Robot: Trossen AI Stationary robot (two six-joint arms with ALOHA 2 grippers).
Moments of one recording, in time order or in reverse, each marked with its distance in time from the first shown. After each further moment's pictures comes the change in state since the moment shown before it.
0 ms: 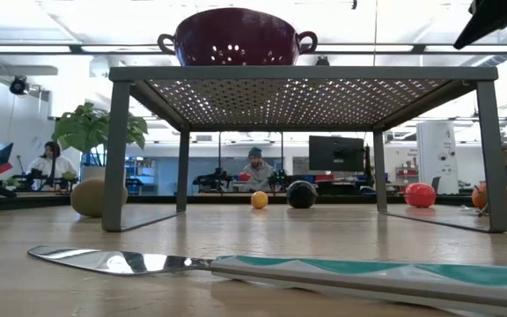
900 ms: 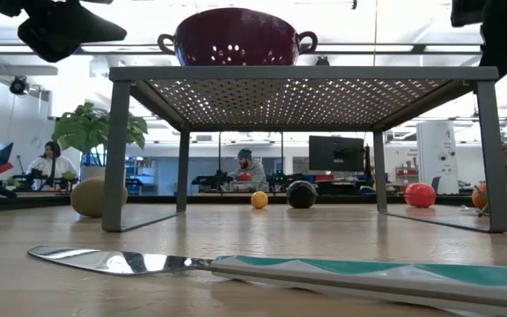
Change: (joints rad) left arm -0.048 -0.134 -0.596 0.667 -0.003 -0.051; right arm -0.221 0.000 -0.144 0.003 -0.219 0.128
